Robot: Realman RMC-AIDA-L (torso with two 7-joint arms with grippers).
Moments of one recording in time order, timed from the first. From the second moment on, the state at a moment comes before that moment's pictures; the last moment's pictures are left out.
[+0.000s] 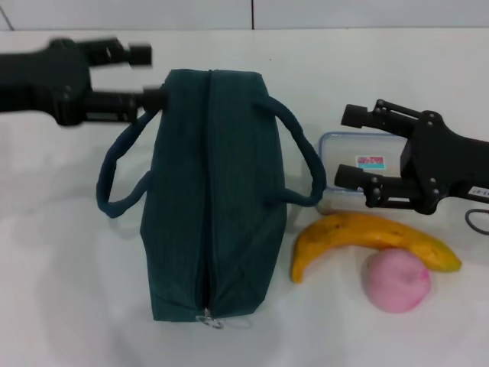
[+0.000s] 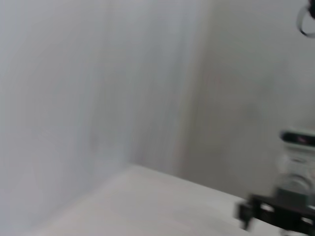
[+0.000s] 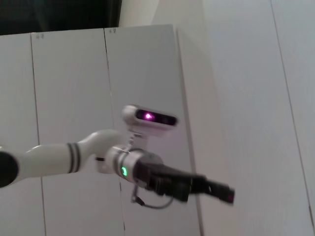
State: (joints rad) left arm -0.38 -1.86 1.05 1.05 1.48 1.69 -1.75; right arm 0.47 1.92 -1.55 -0.50 -0.93 -1.63 1.02
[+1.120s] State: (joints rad) left arm -0.35 -2.06 0.87 1.19 1.86 1.68 -1.91; right arm 0.48 1.93 -1.54 -0.50 -0.93 -1.63 1.01
